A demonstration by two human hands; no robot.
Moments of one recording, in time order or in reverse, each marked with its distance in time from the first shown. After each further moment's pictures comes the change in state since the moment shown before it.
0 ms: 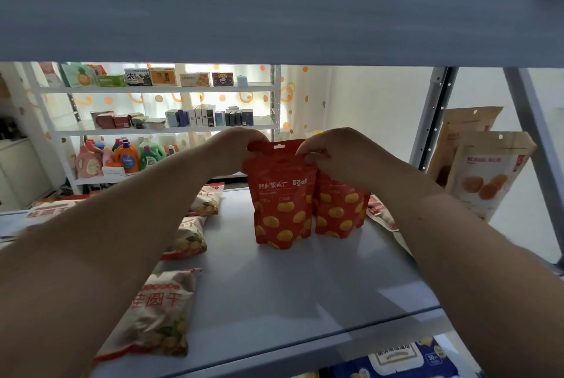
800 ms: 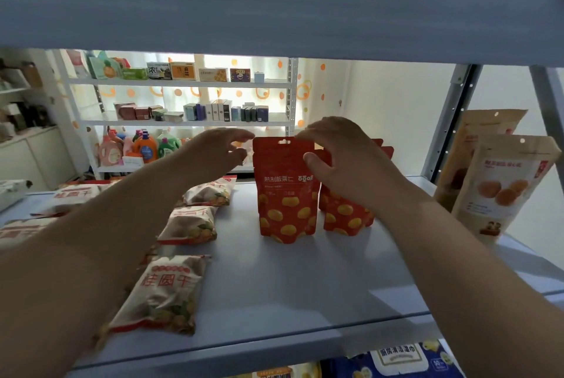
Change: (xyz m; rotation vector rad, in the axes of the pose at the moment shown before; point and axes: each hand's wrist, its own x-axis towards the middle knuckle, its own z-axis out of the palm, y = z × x) left_hand -0.061 -0.012 -0.015 0.223 0.191 -0.104; right_hand -0.020 -0.022 0.016 -0.089 0.275 -0.122
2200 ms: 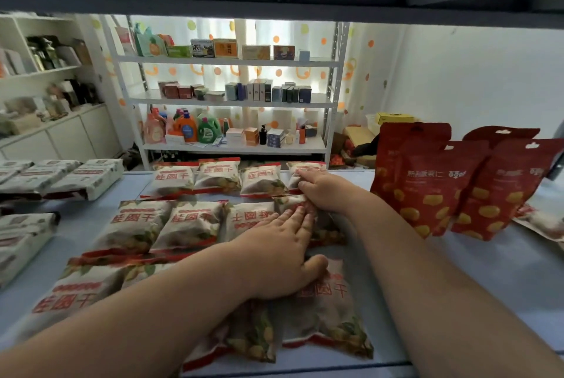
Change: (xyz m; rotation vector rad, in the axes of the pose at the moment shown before) left_hand -0.145 -0.065 0.009 0.335 -0.628 0.030; right_hand 0.092 -0.119 0.213 0.346 -0.656 0.375
